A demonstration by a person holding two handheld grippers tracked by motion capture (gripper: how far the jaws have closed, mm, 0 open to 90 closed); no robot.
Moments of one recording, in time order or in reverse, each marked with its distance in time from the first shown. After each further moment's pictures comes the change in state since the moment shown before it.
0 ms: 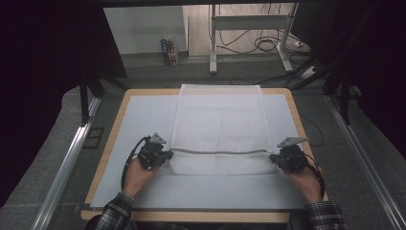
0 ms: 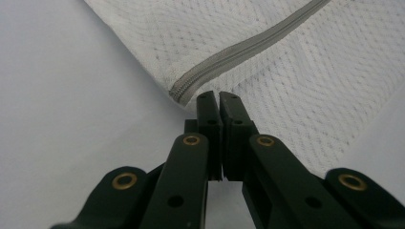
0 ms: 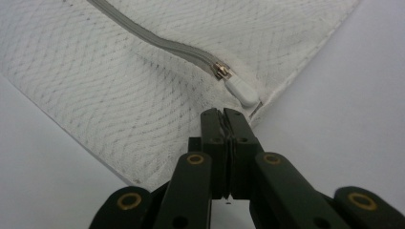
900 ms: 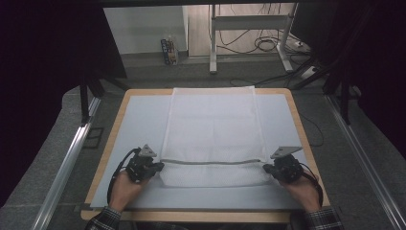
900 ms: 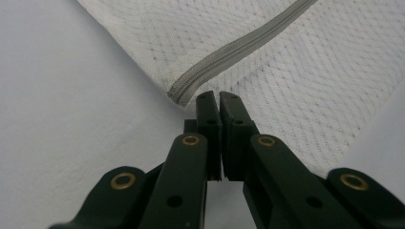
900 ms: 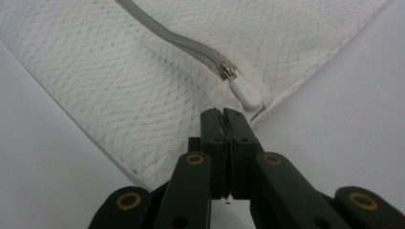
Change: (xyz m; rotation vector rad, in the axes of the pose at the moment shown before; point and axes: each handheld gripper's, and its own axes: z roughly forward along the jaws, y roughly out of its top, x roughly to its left) left arm -0.011 -0.038 -0.029 0.033 0.004 0.026; right arm 0.035 -0.006 -0.009 0.022 0.076 -0.083
